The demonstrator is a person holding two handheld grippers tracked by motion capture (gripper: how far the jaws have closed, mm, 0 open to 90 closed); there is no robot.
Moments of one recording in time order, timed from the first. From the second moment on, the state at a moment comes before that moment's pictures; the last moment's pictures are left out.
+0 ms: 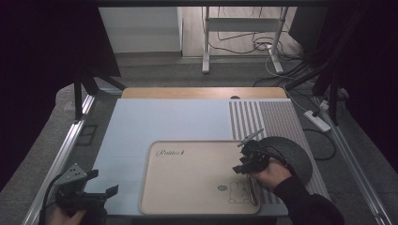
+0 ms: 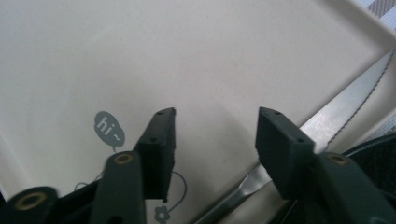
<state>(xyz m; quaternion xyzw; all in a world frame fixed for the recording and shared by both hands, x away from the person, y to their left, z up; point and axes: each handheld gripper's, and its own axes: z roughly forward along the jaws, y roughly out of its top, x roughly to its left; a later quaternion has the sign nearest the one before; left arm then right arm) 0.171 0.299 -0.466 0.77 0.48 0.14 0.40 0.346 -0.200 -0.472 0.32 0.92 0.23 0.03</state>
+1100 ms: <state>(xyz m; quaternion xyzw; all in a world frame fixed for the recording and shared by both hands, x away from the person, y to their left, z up) 0.171 0.300 -0.466 0.77 0.49 0.14 0.39 0.322 -0.226 -0.459 0.34 0.89 0.28 0.09</state>
